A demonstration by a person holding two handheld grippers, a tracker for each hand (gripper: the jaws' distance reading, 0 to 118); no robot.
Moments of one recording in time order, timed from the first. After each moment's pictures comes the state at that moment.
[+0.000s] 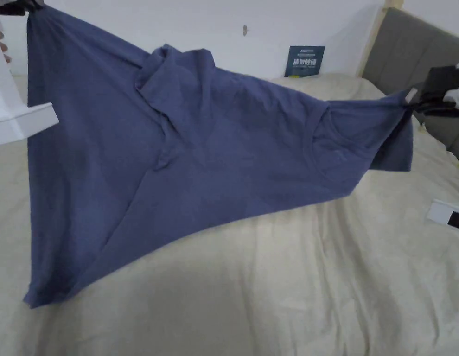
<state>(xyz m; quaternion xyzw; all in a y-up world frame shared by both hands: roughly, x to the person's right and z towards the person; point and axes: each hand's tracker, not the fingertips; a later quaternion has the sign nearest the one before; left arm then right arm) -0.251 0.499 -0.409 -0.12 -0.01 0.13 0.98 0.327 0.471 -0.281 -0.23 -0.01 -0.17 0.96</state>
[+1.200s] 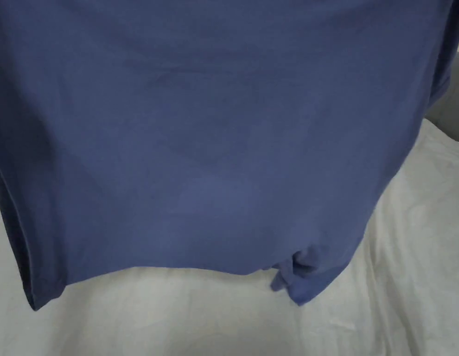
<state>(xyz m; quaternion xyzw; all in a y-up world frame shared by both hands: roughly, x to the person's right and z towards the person) -0.354 0.613 -0.246 -0.01 0.12 0.13 0.98 0.237 0.640 -0.272 -0.09 0.05 -0.14 0.98</state>
